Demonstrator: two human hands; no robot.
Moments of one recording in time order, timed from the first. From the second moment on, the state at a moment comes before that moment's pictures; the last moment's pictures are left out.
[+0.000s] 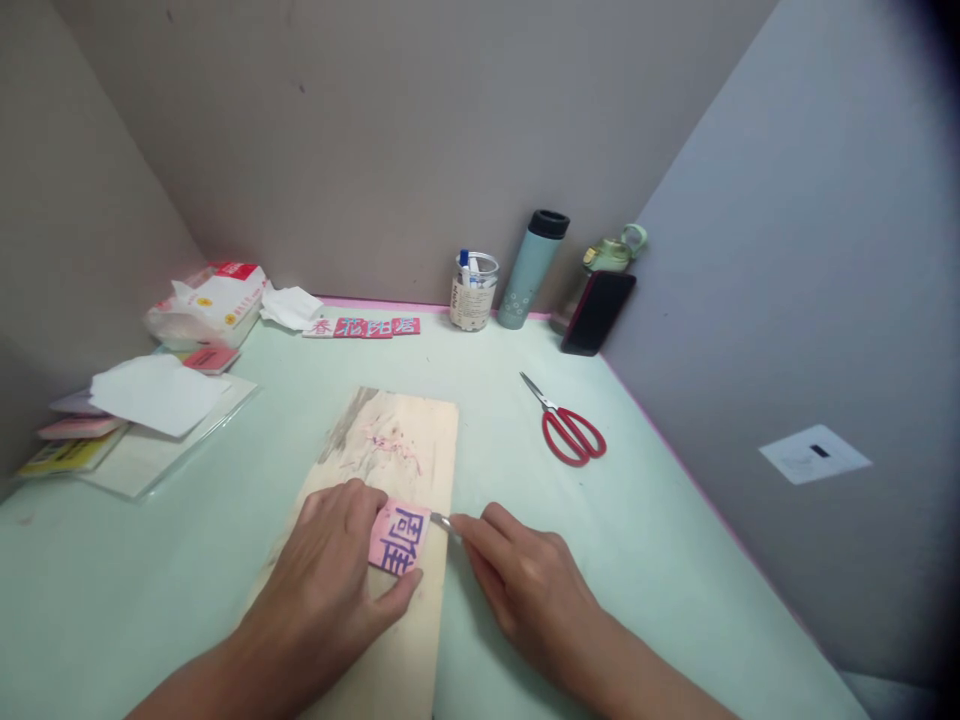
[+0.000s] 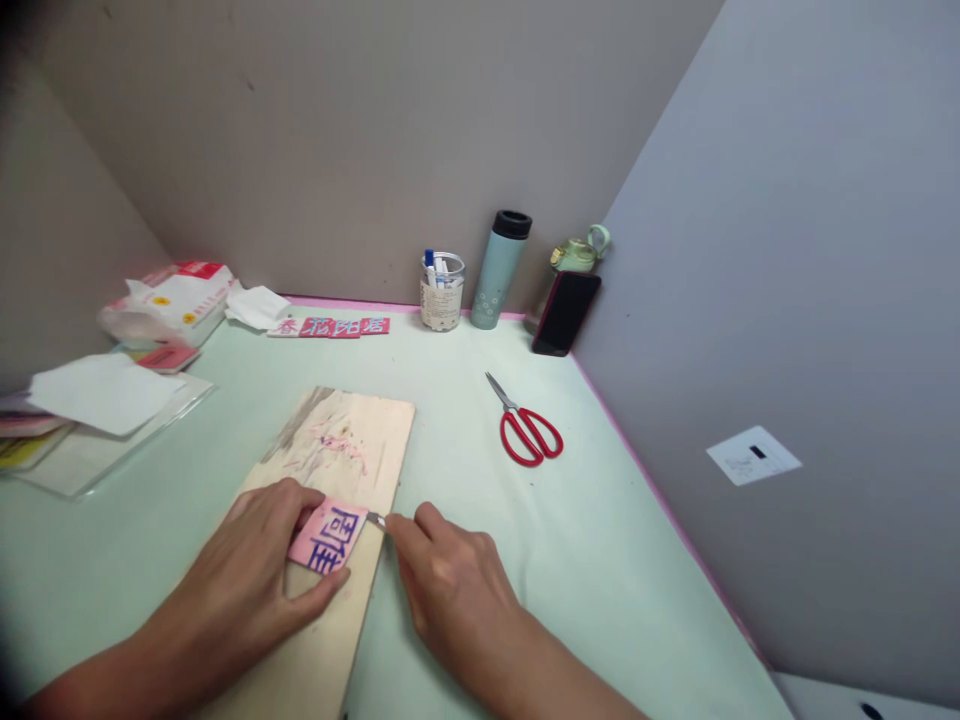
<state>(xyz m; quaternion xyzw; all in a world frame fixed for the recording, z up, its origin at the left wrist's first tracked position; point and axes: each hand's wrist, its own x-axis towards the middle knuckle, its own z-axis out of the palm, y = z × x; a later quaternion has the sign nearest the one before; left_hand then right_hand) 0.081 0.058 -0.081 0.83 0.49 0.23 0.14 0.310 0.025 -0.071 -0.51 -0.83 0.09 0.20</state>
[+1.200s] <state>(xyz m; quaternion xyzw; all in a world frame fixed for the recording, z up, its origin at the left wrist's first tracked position) 0.067 0.051 -0.069 0.81 0.49 0.25 0.19 0.284 0.051 -0.050 -0.62 -0.75 0.16 0.18</state>
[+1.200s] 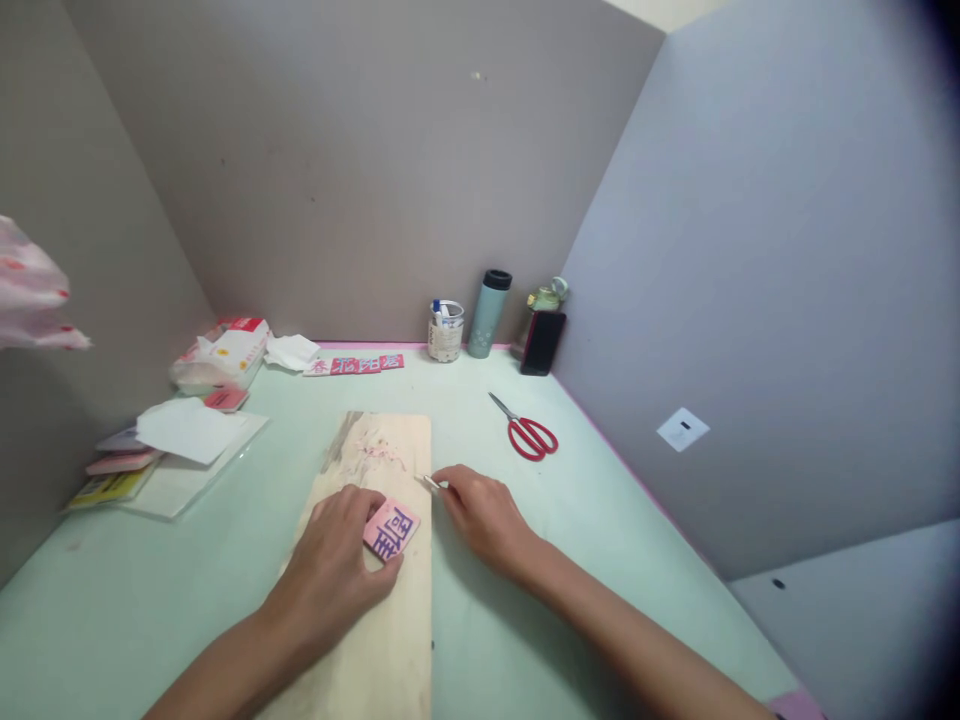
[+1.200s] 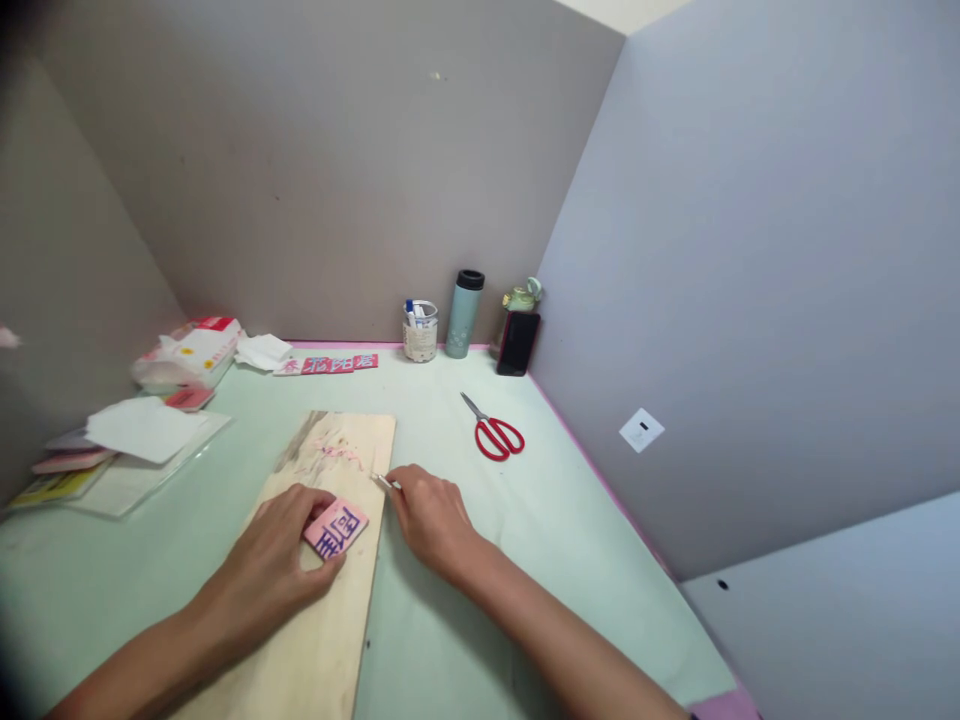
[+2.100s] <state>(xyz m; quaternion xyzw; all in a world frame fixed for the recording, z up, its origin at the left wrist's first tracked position) 0.050 0.063 -0.070 0.83 0.44 0.21 0.26 0.291 0.093 -0.053 -0.56 -0.70 0.35 0.27</state>
